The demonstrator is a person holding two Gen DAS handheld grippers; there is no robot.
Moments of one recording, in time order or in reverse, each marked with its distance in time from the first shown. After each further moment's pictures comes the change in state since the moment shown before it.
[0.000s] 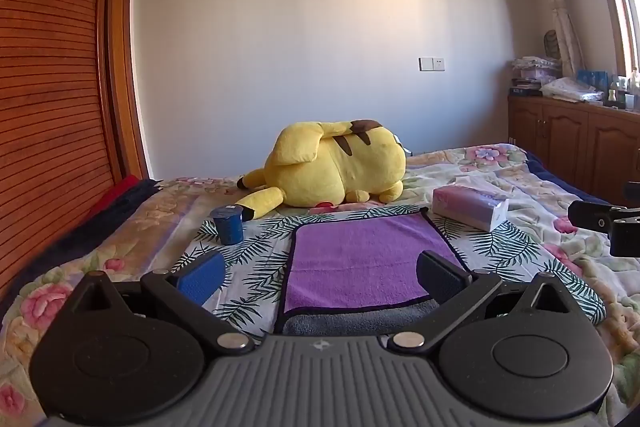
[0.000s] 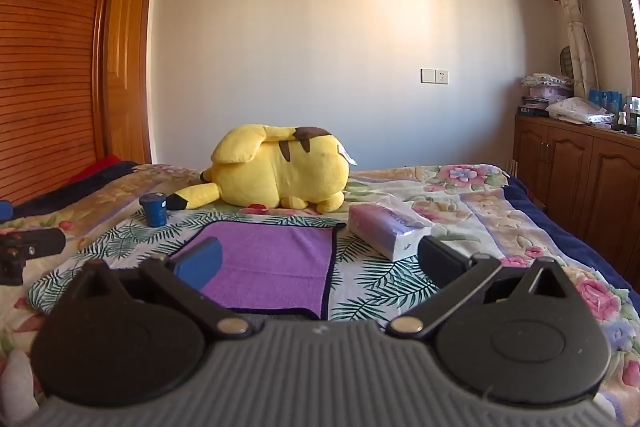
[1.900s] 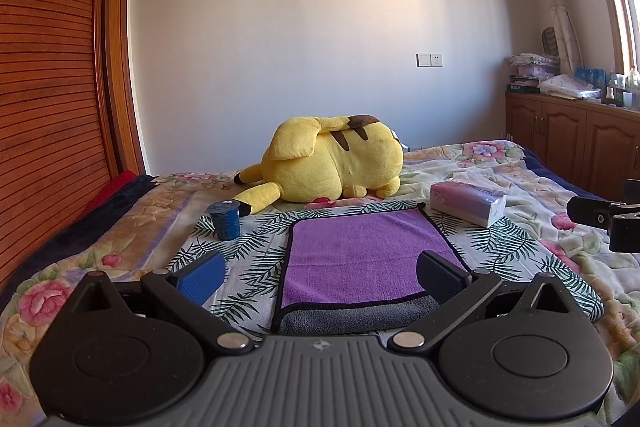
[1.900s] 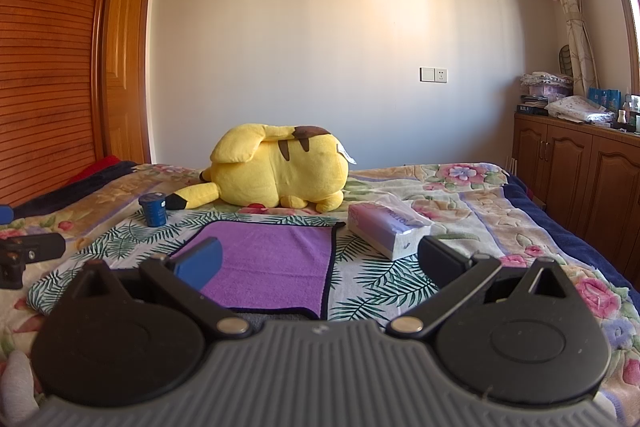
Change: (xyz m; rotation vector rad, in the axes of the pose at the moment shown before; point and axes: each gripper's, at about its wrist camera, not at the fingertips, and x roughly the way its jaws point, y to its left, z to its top) left arm -0.002 0.002 0.000 -0.006 0.012 -0.007; right arm 0.001 -0.001 0.001 0.005 0.000 0.000
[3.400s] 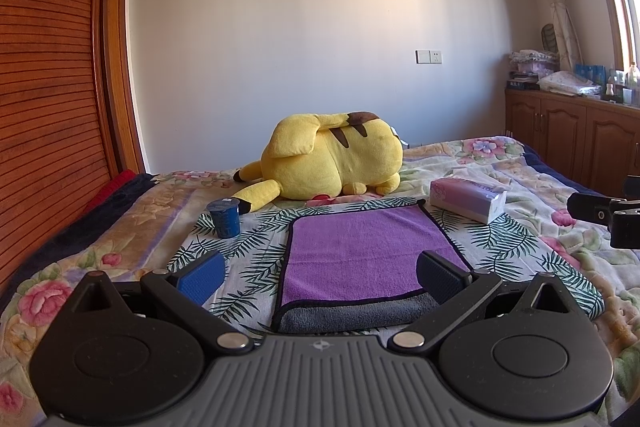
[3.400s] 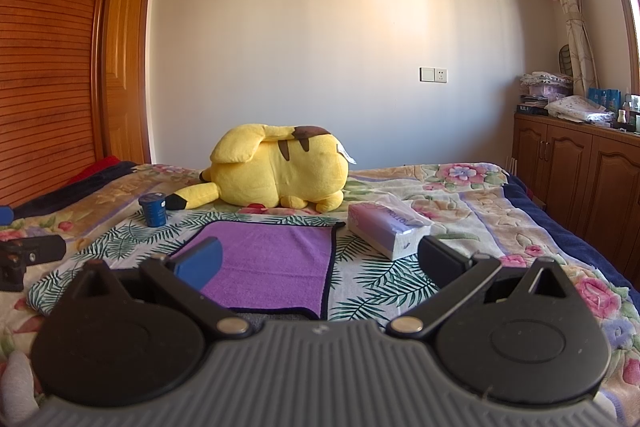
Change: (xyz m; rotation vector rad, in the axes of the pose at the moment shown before) left arm 0.005 -0.001 -0.005 0.004 0.009 -0.001; right arm 0.001 -0.001 0.000 0.000 0.003 0.001
